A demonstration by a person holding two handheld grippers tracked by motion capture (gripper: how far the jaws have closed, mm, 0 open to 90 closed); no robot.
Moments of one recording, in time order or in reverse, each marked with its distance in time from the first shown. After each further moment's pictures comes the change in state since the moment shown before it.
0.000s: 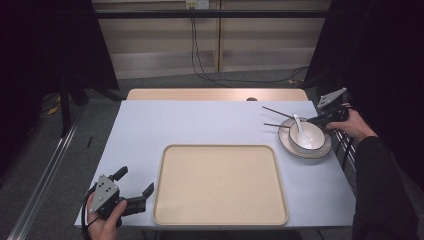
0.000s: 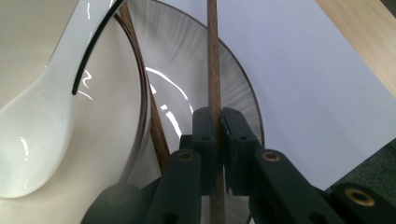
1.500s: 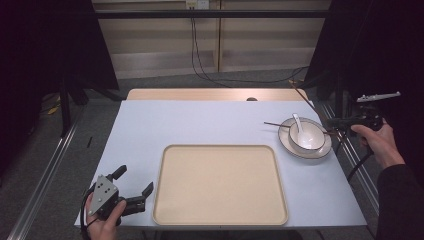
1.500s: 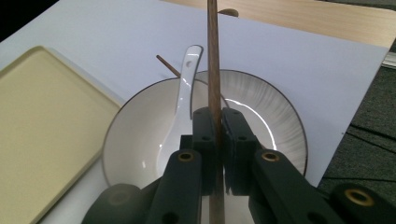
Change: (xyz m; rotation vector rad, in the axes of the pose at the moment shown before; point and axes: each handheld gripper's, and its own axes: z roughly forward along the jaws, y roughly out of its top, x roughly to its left) left arm -0.001 0.004 -0.003 -0.025 0.004 0.035; right arm 0.045 -0.032 -0.087 -0.310 0.018 0.513
